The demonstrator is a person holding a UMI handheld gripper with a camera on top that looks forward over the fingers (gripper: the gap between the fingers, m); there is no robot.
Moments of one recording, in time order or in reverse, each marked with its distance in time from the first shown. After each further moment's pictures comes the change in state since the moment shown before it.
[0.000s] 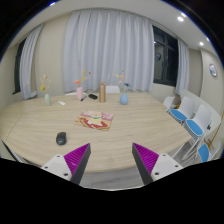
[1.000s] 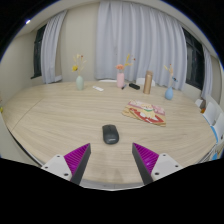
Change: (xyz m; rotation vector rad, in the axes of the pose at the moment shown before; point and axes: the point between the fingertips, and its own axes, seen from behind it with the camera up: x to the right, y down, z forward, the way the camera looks) arm -0.256 0.054 0.084 -0.069 -0.231 -0.119
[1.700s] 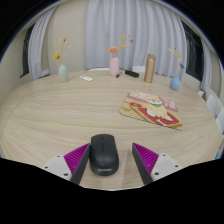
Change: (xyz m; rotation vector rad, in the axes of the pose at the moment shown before) arm 0.020 -0.002 0.172 -0.094 0.059 0.050
